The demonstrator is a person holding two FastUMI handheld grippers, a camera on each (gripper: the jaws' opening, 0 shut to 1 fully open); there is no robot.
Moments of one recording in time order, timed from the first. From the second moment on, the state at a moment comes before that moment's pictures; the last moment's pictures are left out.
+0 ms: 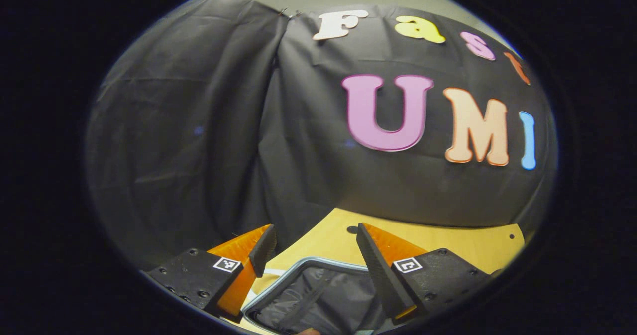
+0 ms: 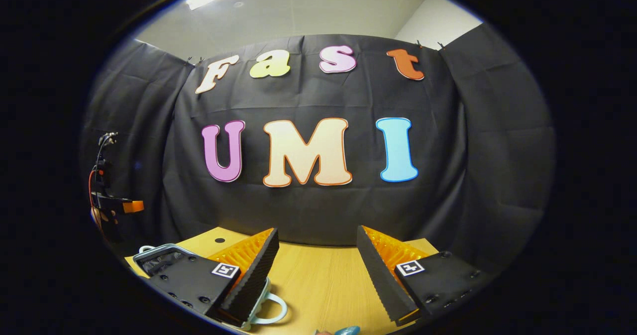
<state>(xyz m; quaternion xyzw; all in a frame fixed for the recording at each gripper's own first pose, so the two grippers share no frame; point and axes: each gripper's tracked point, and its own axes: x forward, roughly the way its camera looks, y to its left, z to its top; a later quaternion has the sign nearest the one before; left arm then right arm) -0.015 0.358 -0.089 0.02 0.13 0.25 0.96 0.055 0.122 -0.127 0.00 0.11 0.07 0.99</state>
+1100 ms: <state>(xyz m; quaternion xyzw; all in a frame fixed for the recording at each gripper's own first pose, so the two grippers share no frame) -0.014 0.024 -0.147 -0.02 0.18 0.06 0.98 0.027 -0.015 -0.124 0.01 0.10 0.07 0.99</state>
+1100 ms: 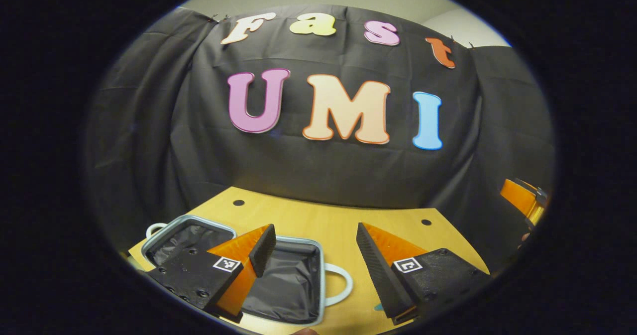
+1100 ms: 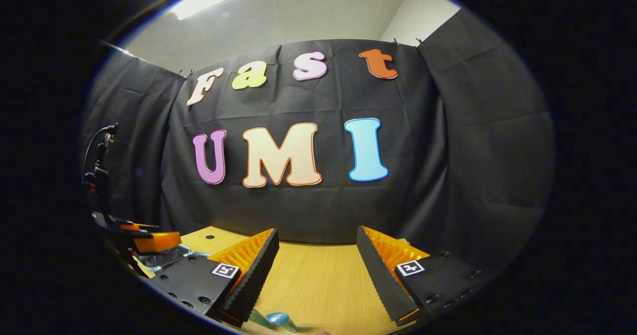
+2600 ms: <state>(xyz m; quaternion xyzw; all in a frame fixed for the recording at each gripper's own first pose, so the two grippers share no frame) -0.071 -0.105 -0.367 -0.08 0.40 -0.02 0.91 -0.010 -0.043 -0.182 -0.02 0.15 0.10 0.98</state>
